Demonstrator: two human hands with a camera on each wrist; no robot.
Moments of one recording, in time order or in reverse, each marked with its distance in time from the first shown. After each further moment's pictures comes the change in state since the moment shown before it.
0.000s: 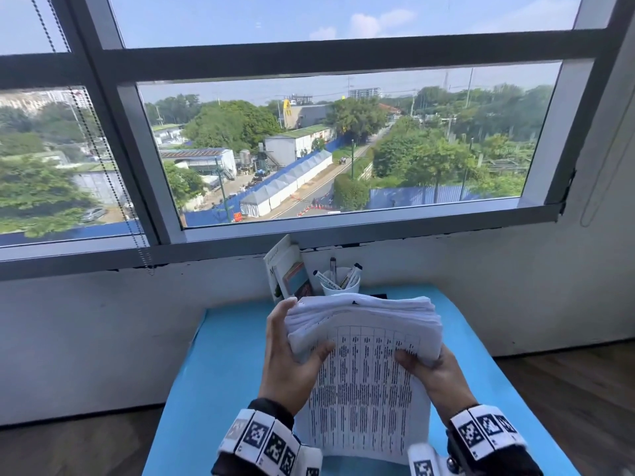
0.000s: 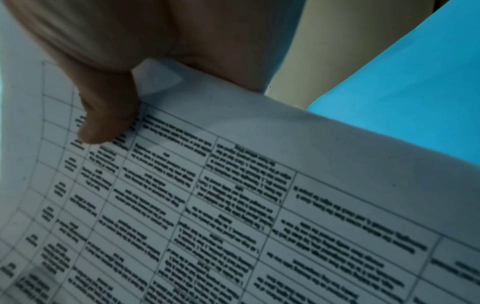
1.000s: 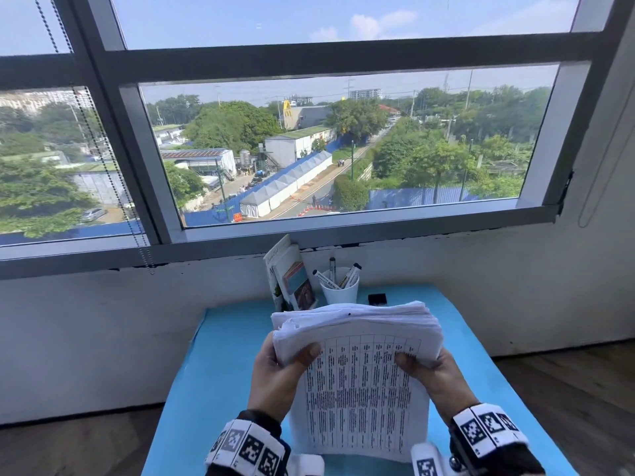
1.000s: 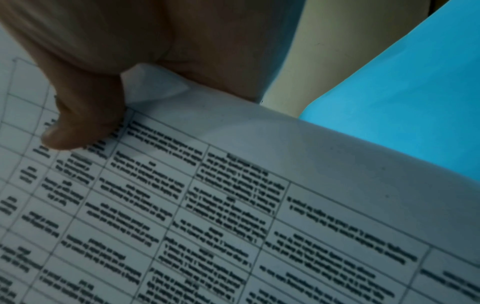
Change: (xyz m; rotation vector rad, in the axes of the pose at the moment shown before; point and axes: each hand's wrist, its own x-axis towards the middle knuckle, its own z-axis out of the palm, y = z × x) left_hand -0.012 -0.004 -0.006 -0.490 0.025 -0.382; right_hand -0.003 0.001 -0.005 0.028 -0.083 0.030
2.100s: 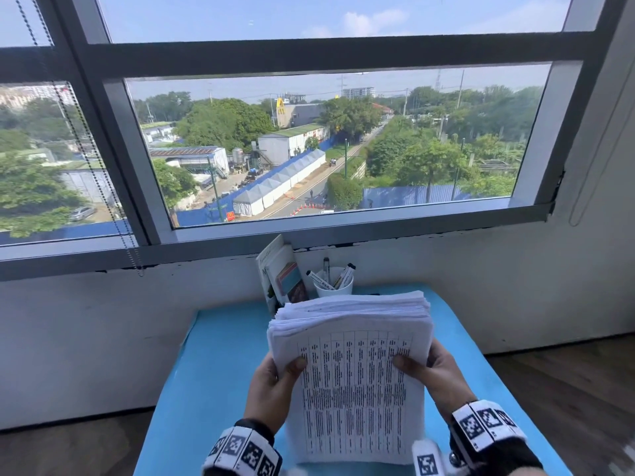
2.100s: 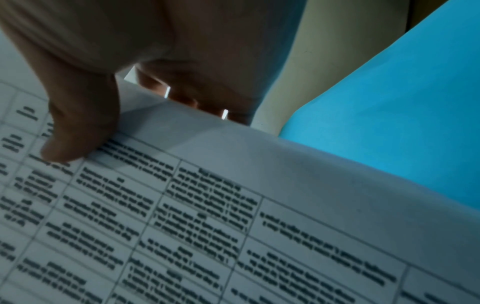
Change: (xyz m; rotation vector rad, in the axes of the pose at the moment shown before) left_hand 0.008 -0.041 -0.013 0.160 -0.025 -0.058; right_hand 0.006 -0.004 -0.009 0.024 -0.021 0.051
